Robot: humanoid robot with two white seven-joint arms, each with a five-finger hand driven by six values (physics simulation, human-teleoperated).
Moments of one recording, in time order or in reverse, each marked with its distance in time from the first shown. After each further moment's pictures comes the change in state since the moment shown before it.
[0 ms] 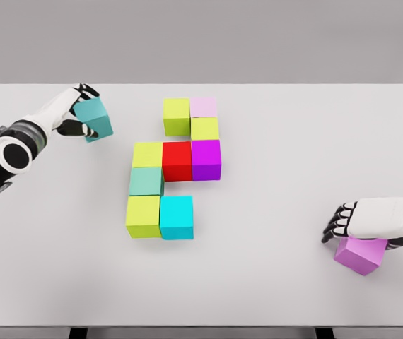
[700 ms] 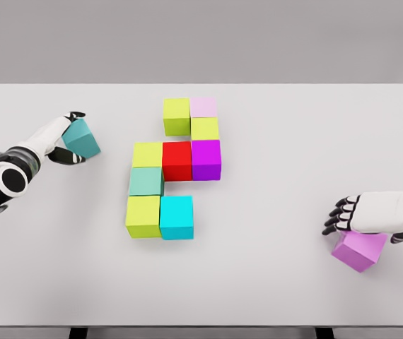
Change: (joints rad) left arm 0.110 0.035 0.004 0.001 -0.028 0.023 0.015; right arm -0.014 -0.004 -0.018 0.000 0.031 -0.021 -0.004
